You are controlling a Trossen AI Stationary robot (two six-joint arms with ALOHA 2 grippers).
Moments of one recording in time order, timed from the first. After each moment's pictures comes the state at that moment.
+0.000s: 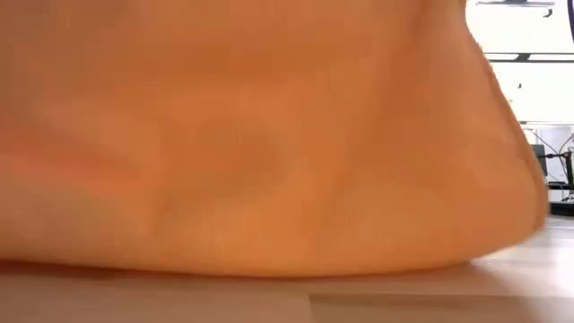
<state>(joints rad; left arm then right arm) -0.62 1.40 0.86 -0.36 0.06 -0.37 0.51 1.92 1.69 -0.97 -0.15 0.30</state>
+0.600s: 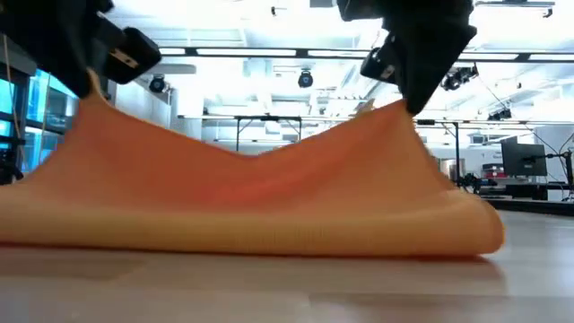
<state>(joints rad) -0.38 1.33 0.86 -0.57 -0.08 -0.25 0.30 1.76 1.39 -0.93 -0.08 0.18</state>
